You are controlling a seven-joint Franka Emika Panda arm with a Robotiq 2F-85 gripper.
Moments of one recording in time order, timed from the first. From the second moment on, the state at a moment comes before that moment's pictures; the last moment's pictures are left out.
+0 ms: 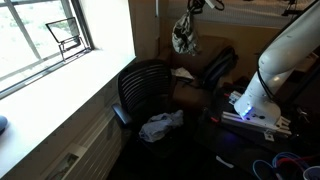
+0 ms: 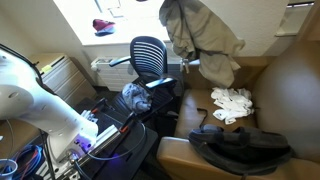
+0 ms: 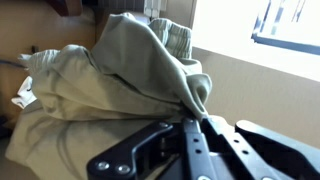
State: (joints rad) arm -0.28 -0.22 -0.21 -2.24 0.62 2.50 0.26
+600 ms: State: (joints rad) arm -0.03 -0.25 0.01 -2.31 0.45 2.35 0.39
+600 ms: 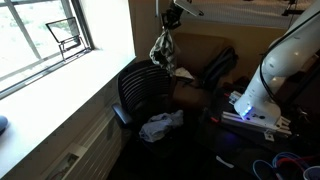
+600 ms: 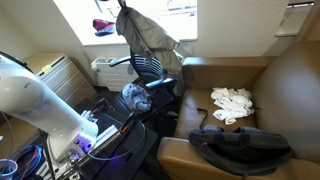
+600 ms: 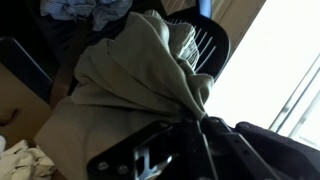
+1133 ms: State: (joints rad) arm 0.03 -0.23 -0.01 -2.26 0.62 2.31 0.19
